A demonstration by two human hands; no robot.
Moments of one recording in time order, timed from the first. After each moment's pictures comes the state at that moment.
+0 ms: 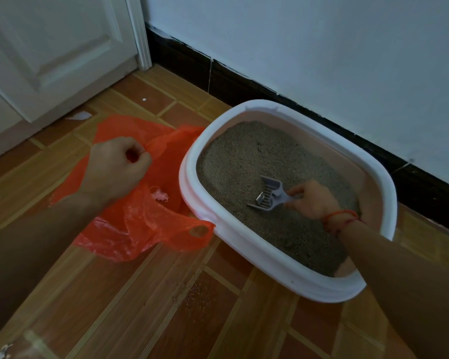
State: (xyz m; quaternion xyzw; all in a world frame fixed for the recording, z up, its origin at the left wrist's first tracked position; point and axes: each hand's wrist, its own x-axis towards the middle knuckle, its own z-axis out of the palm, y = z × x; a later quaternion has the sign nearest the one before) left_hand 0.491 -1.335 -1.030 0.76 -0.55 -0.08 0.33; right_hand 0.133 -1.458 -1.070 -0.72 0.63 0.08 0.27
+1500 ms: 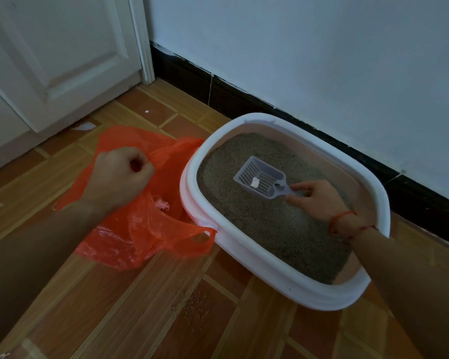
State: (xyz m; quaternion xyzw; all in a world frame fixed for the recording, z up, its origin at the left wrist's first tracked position) left_hand 0.493 -1.332 -1.027 0.76 -0.56 -0.09 0.33; right_hand 0.127 -1.458 -1.050 -0.72 0.62 -0.07 0.29
